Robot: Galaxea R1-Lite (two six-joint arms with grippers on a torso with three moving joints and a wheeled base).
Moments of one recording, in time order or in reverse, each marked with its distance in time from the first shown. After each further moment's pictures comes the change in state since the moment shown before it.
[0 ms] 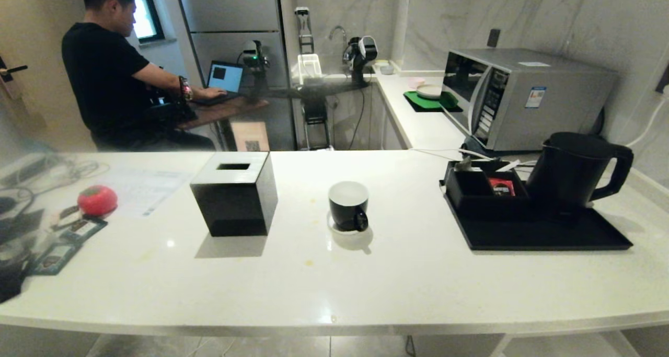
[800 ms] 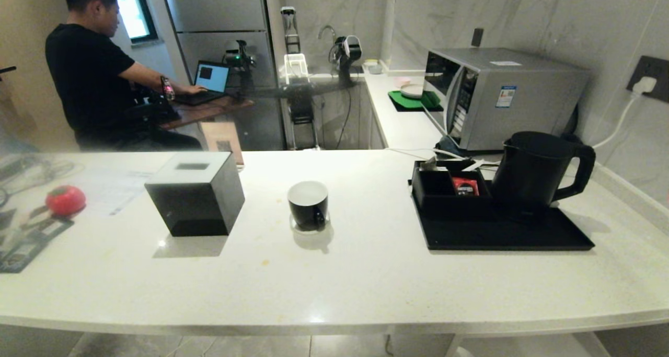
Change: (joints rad) left arm 0.000 0.000 0.000 -0.001 0.002 0.000; right arm 0.001 0.000 0.000 0.000 0.000 0.000
